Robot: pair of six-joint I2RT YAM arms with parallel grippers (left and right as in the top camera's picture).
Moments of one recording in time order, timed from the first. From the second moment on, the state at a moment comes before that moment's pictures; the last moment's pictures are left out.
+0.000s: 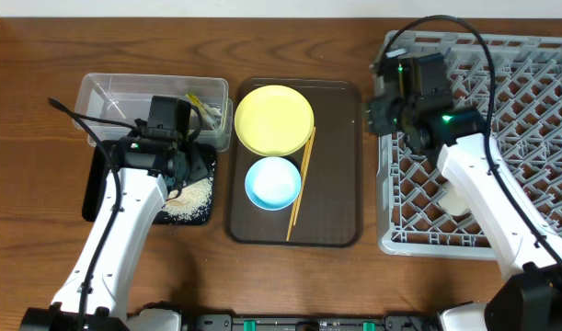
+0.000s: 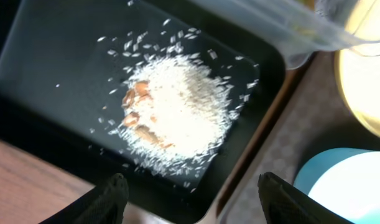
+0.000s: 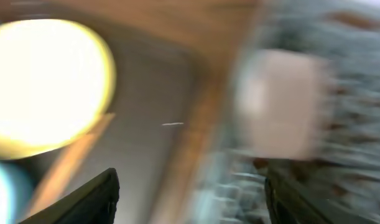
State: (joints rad) left arm -0.12 1.39 1.09 -1.00 -0.17 -0.57; right arm 0.28 1.59 1.29 -0.58 -0.08 -0.03
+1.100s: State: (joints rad) left arm -0.07 1.39 1.09 -1.07 -0.27 -0.64; right arm 0.61 1.92 1.27 -0.64 -0.21 0.26
